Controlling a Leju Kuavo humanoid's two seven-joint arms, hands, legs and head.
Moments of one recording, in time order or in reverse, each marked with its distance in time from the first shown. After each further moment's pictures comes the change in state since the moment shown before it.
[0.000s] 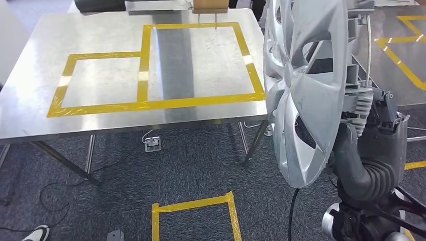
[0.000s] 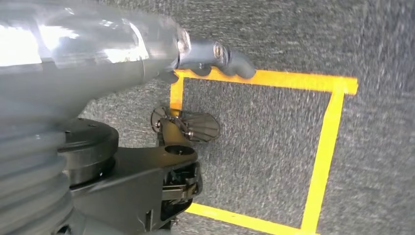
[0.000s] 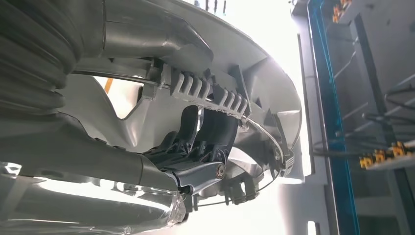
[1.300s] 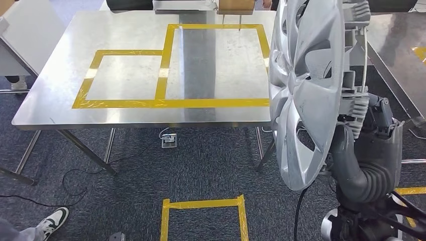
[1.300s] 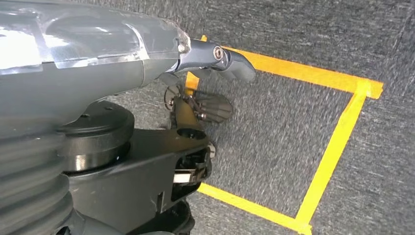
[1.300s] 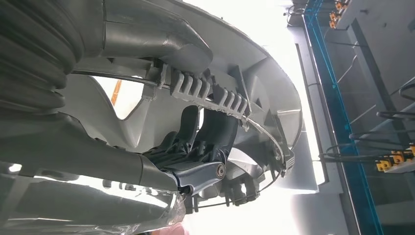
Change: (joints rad) left arm 0.008 -0.001 0.001 0.000 0.055 -0.087 0.045; right arm 0.064 0.006 0.001 0.000 0.026 -0.039 -0.007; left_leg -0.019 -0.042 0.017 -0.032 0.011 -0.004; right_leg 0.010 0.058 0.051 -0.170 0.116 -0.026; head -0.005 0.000
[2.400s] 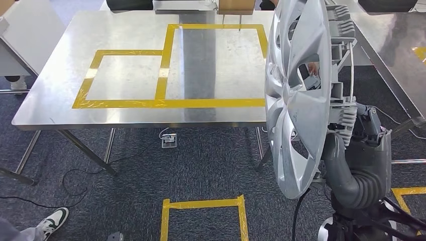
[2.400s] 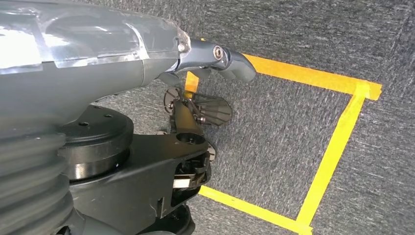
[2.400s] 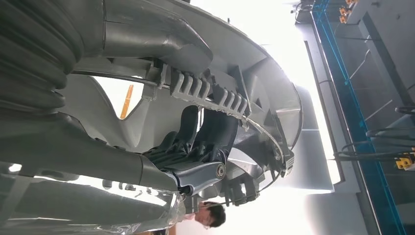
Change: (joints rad) left arm 0.000 0.015 0.000 0.000 -0.008 -0.016 0.003; right arm 0.055 0.009 0.023 0.000 0.009 -0.005 -0.012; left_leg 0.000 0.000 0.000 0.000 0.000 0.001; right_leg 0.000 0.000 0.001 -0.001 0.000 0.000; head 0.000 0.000
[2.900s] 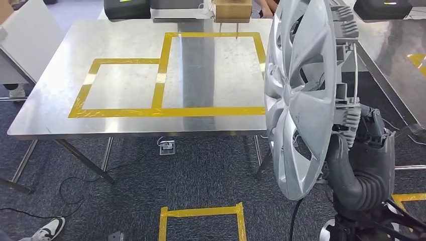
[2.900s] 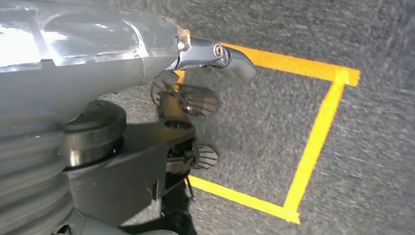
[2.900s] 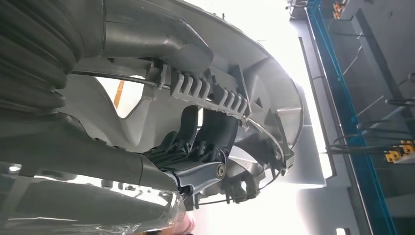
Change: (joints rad) left arm 0.002 0.002 0.000 0.000 0.006 -0.009 -0.009; right arm -0.004 0.004 -0.001 0.004 -0.004 0.000 0.001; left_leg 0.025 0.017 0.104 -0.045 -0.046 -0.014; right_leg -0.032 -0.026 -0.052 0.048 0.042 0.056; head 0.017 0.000
